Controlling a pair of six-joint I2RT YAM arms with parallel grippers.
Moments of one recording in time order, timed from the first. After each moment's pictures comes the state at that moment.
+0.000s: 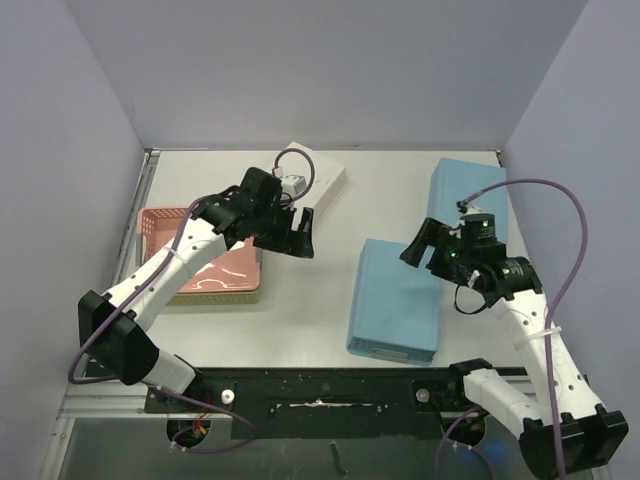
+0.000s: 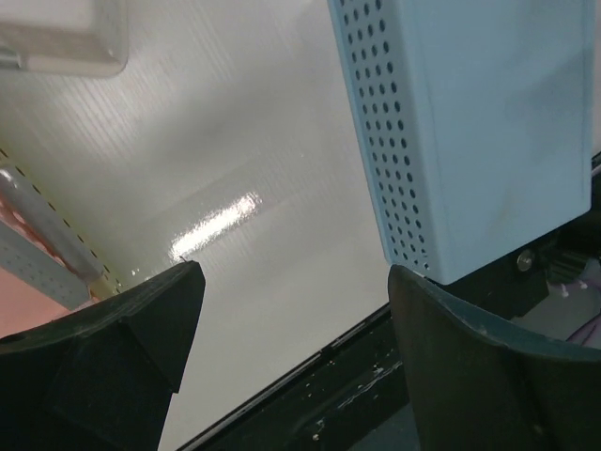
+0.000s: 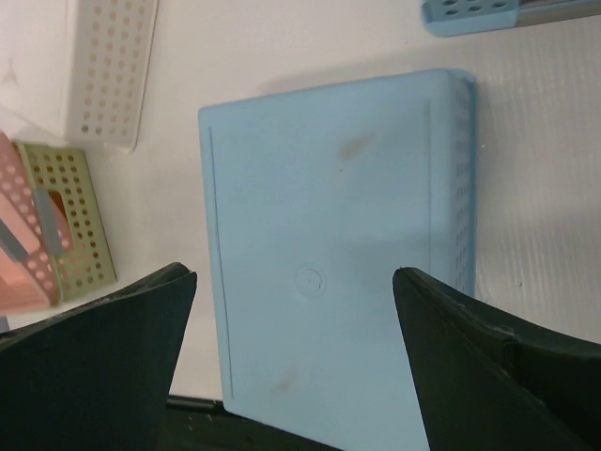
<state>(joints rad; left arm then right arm) -0.59 1.49 1.46 -0.84 0.22 -0.32 0.14 0.94 0.96 -0.80 -0.14 0.56</state>
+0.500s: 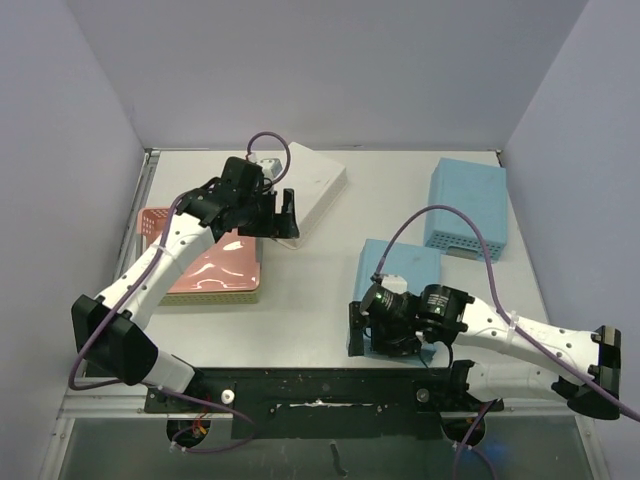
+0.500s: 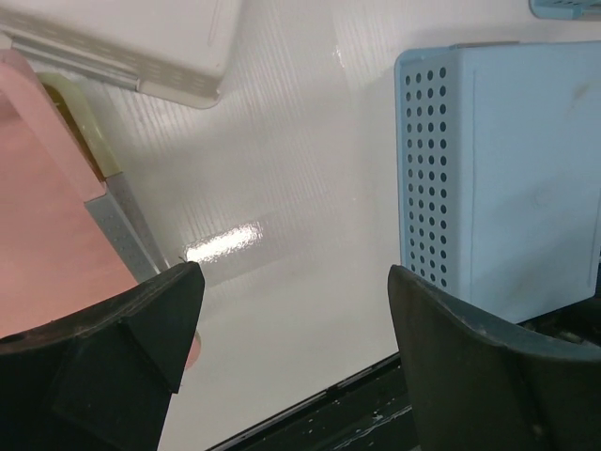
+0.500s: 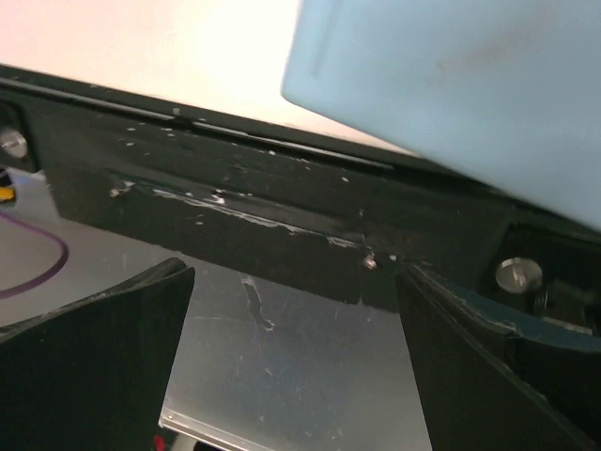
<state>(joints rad) -0.50 1.47 1.42 -0.83 0.14 -0.39 1.13 1.06 0.96 -1.07 0.06 1.05</state>
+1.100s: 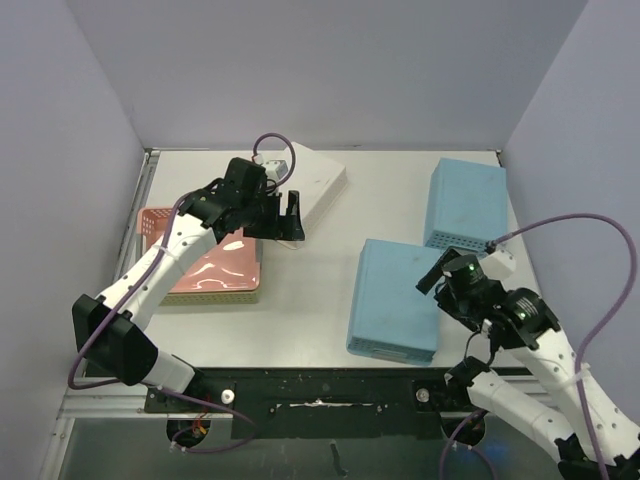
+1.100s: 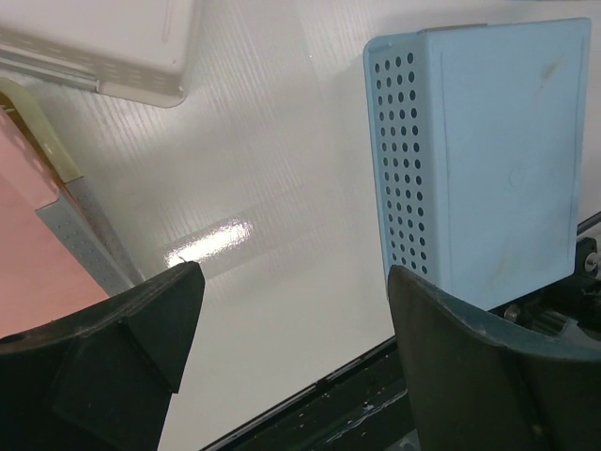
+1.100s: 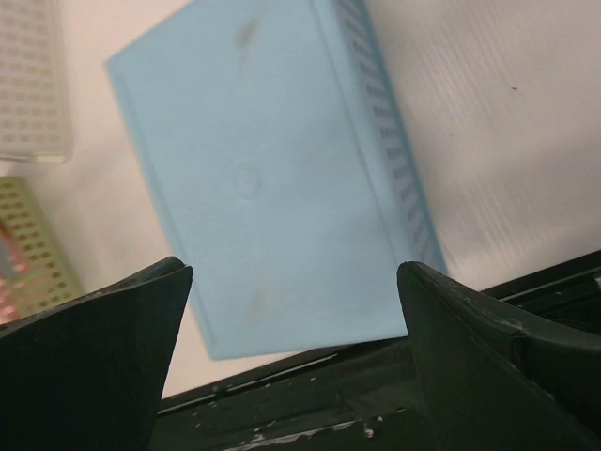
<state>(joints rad) -0.52 1.47 1.43 -0.80 0.19 -0.39 0.62 0.71 0.99 -1.22 0.43 1.14</state>
